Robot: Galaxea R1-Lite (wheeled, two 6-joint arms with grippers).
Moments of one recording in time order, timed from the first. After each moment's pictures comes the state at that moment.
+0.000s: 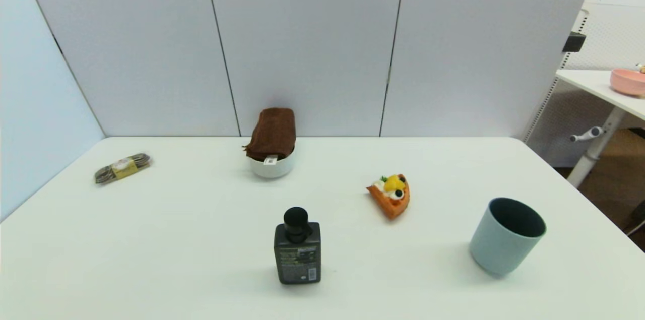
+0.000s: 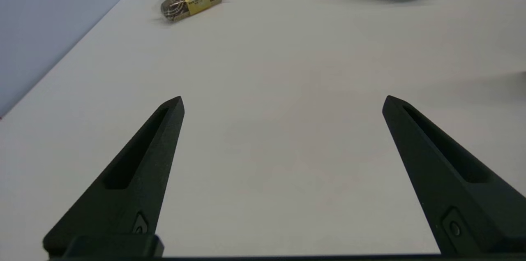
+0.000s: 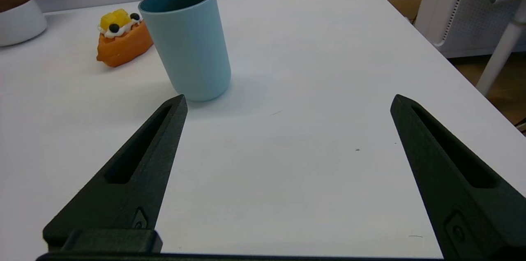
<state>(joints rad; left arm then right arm) 0.00 0.06 -0.03 0.01 0.00 0.10 0.00 0.00 0.00 0.00 -0.05 0.09</state>
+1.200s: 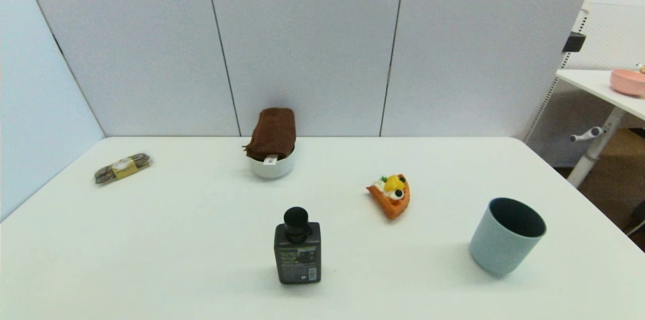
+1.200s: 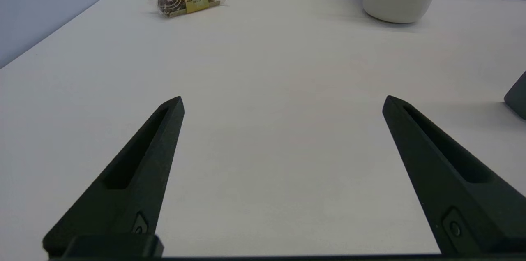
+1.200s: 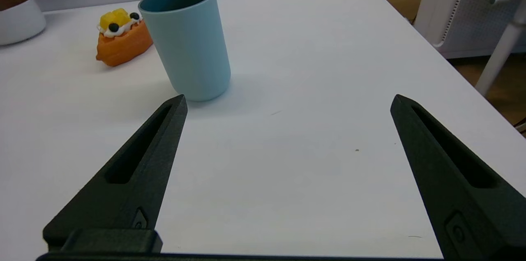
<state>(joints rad) 0.00 0.00 0.00 0.00 0.02 -0.02 0.00 0.00 0.00 0.00 -0.05 0.08</state>
